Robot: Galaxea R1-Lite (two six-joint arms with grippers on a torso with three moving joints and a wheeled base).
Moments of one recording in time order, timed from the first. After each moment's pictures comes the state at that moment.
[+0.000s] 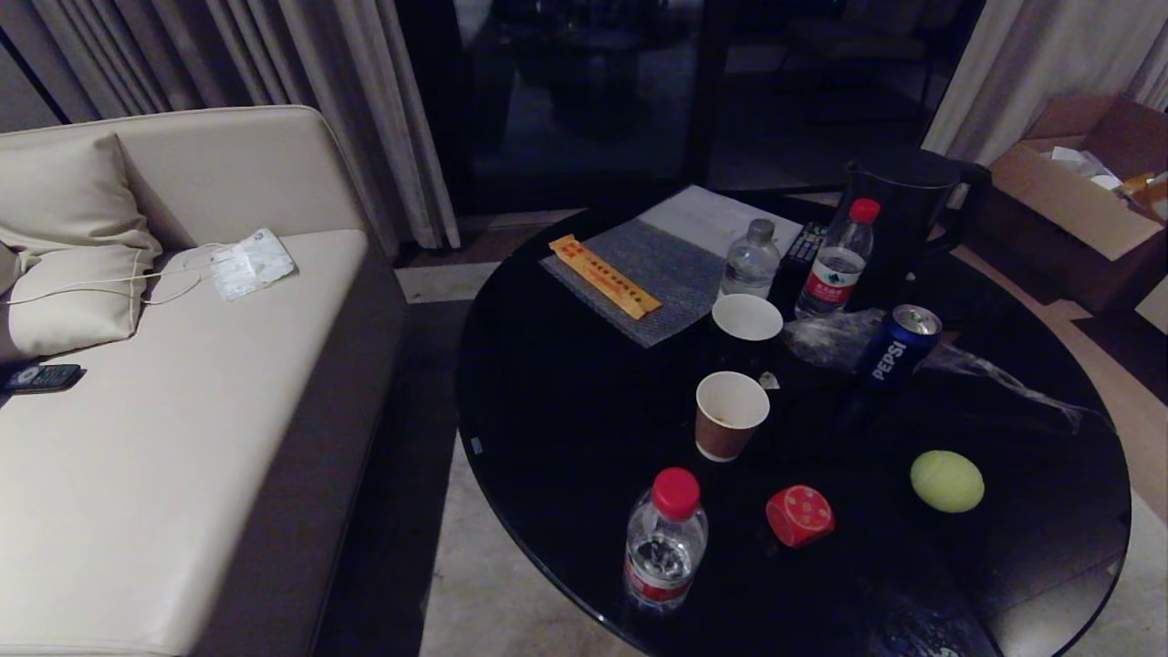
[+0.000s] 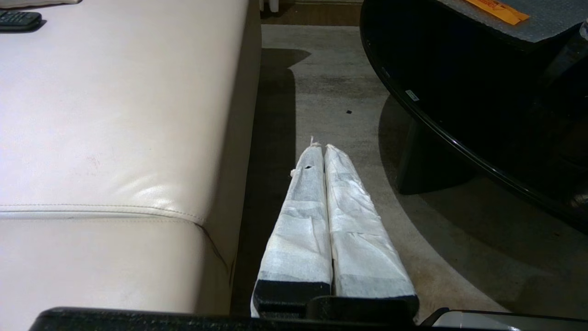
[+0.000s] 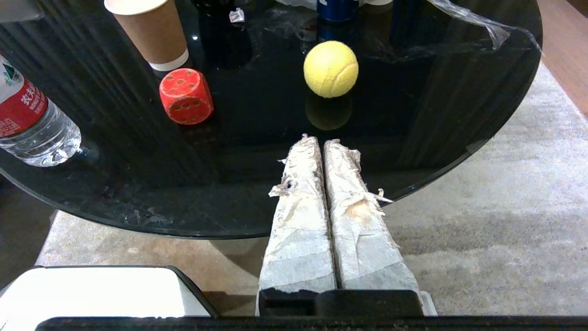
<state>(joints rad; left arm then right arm) 0.00 0.00 0.00 0.00 0.03 -0.02 0.00 0.00 -0.06 0.15 0.01 0.00</state>
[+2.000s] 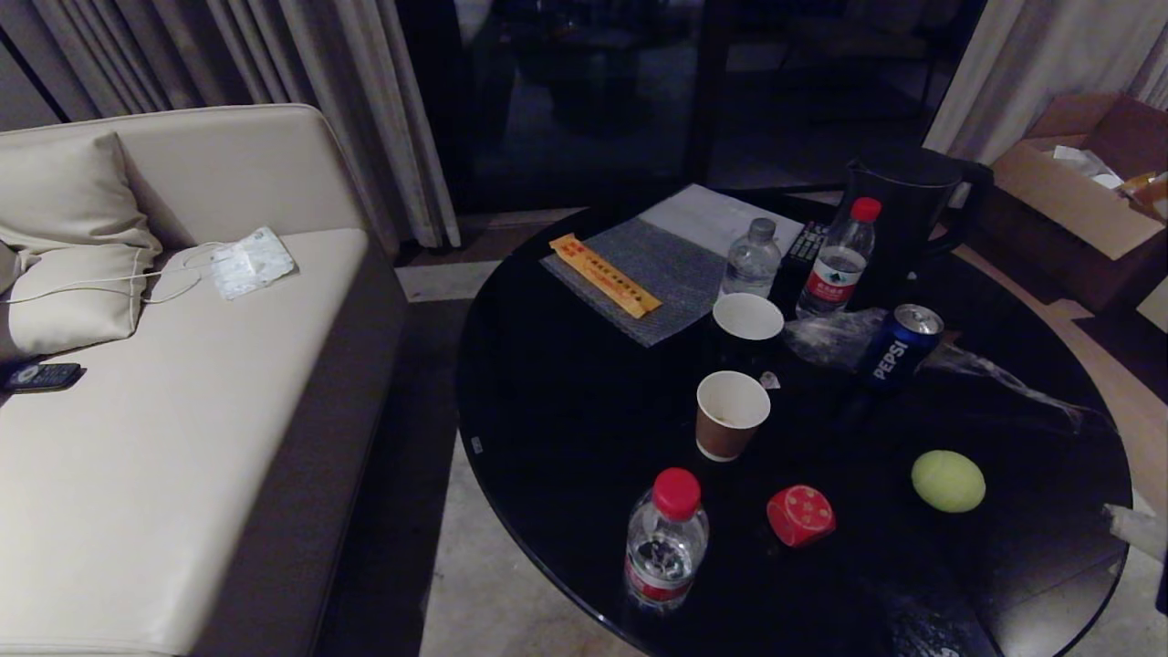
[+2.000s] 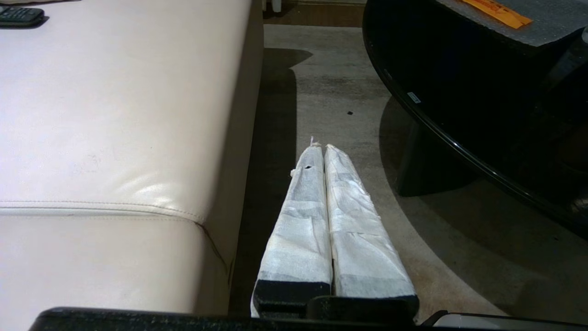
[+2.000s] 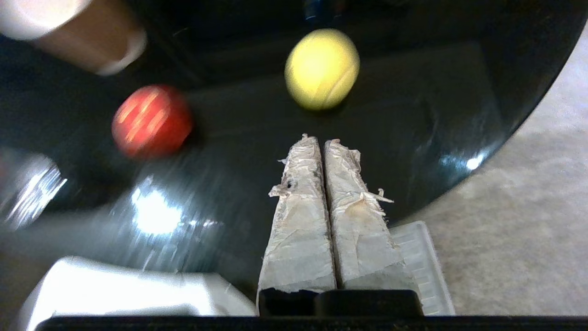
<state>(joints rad) 0.00 0.00 0.00 0.00 0.04 -0.04 0.00 0.96 -0.38 -0.14 -0.05 0.08</state>
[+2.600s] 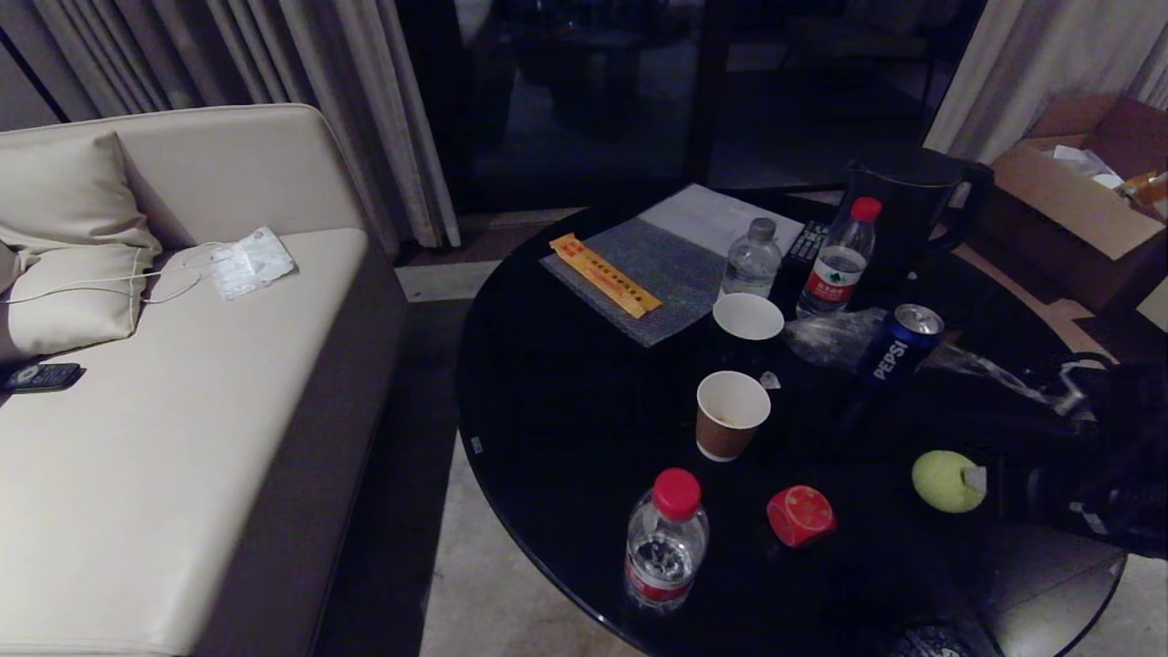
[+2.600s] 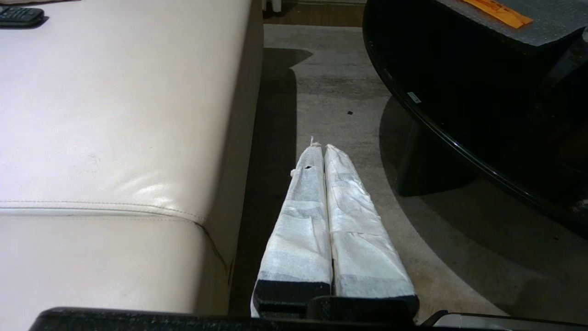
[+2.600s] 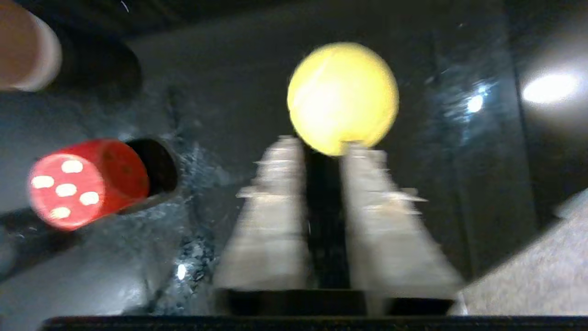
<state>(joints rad) 0.00 0.00 0.00 0.00 0.04 -0.04 0.03 1.50 -0.50 -0.34 -0.07 0.11</state>
